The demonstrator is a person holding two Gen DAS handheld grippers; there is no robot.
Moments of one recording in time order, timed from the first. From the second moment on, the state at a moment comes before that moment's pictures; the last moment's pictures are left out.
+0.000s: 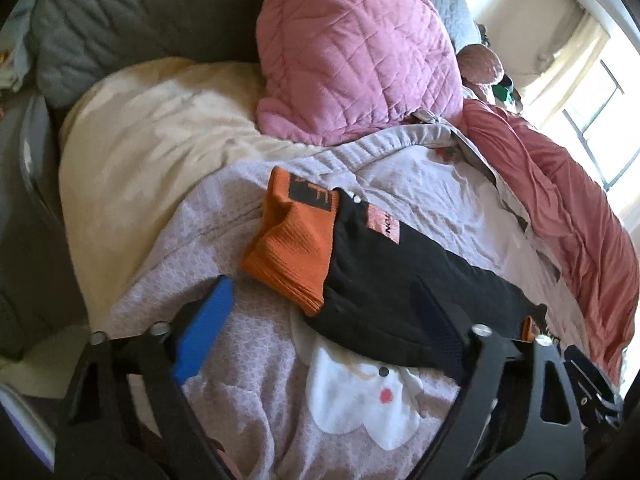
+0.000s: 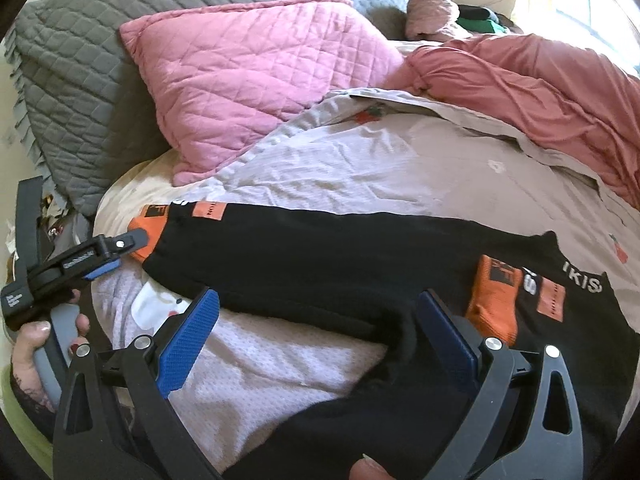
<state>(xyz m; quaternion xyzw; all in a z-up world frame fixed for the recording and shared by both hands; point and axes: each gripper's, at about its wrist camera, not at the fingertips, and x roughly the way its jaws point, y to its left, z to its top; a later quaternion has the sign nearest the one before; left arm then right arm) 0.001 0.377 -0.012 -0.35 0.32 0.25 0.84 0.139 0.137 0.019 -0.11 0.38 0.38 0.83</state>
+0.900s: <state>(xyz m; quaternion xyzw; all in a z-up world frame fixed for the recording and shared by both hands) 0.028 0.308 0.040 -0.28 0.27 0.16 0.90 0.185 0.003 0.013 0.01 0.40 0.29 0.87</state>
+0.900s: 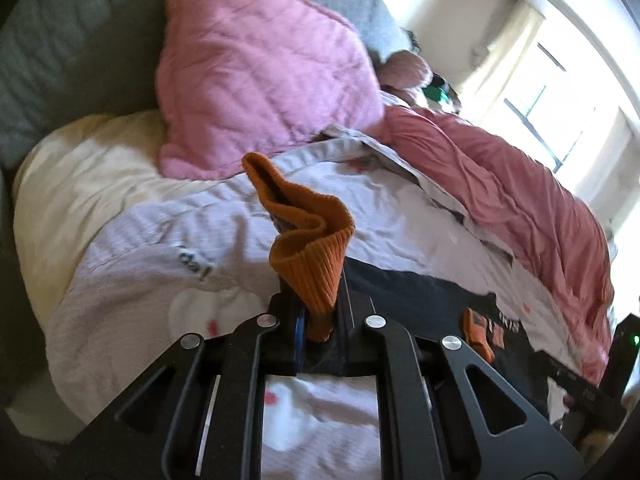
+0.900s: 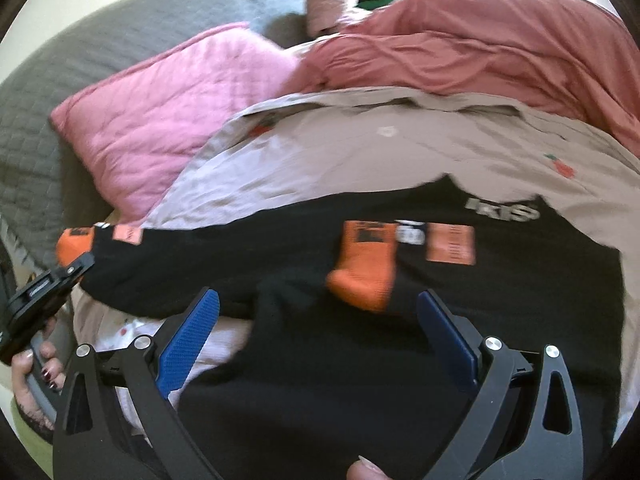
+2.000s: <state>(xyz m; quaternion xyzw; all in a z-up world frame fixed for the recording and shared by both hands) 0.141 0.059 0.030 -0.09 0.37 -0.06 0.92 0.200 -0.199 -0.001 0.08 0.41 0.13 0.90</state>
